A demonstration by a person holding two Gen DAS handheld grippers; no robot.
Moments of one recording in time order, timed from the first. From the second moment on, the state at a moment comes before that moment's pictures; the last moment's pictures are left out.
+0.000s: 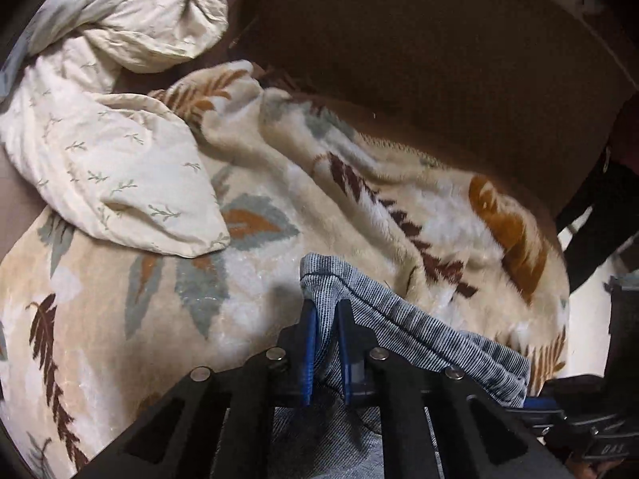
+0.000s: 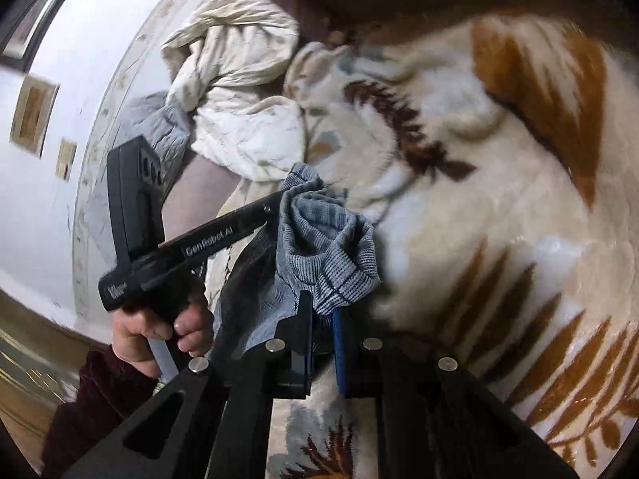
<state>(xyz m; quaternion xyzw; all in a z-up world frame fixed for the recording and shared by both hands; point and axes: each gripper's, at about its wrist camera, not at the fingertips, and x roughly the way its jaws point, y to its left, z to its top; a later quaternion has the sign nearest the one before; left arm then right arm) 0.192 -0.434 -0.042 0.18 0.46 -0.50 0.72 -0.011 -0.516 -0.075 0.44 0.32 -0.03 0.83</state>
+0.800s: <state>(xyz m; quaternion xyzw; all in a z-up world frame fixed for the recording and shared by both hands) 0.196 -0.469 -0.086 0.22 0.49 -0.48 0.69 -0.003 -0.540 -0.117 0.51 0.34 -0.06 0.78</state>
